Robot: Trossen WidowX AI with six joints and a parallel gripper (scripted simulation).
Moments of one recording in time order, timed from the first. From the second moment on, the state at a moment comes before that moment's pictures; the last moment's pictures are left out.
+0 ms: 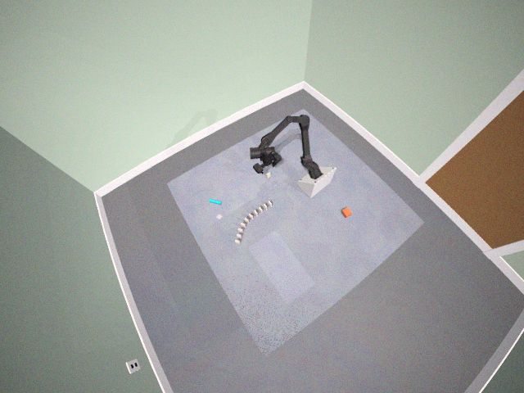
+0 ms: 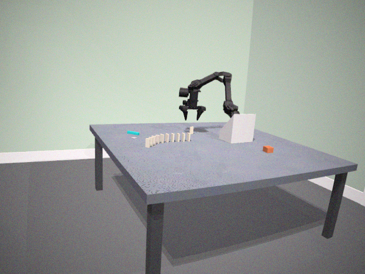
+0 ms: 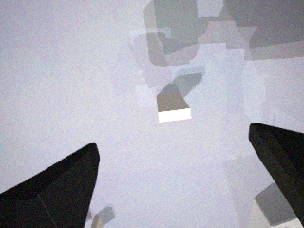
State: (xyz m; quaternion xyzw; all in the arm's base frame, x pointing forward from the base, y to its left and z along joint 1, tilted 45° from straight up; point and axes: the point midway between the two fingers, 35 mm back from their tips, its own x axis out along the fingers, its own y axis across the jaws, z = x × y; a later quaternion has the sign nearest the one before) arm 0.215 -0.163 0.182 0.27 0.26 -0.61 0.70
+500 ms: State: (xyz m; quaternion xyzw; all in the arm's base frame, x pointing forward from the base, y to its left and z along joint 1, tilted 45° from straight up) arm 0.218 -0.205 0.143 0.27 0.26 -0.62 0.69
